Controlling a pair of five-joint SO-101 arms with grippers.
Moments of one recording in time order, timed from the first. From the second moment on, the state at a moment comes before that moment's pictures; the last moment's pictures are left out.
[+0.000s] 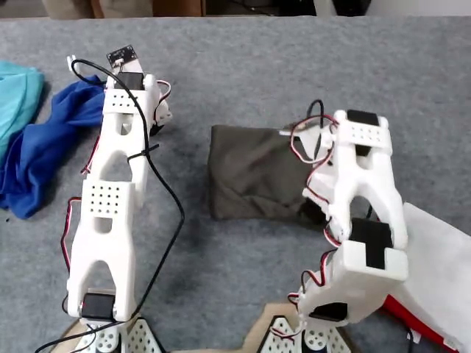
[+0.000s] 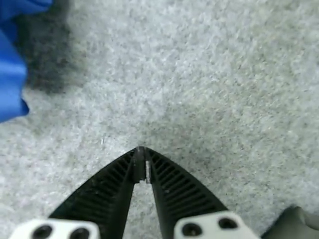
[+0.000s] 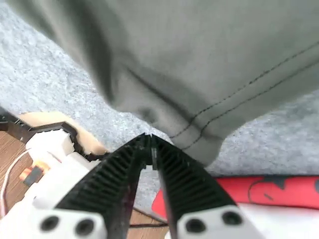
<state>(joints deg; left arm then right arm) 0.2 64.3 -68.5 87.4 19.6 7.7 11.6 14.6 90.3 41.1</state>
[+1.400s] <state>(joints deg) 2.7 65.8 -69.4 87.4 17.3 2.6 67.2 -76.4 101.3 16.5</state>
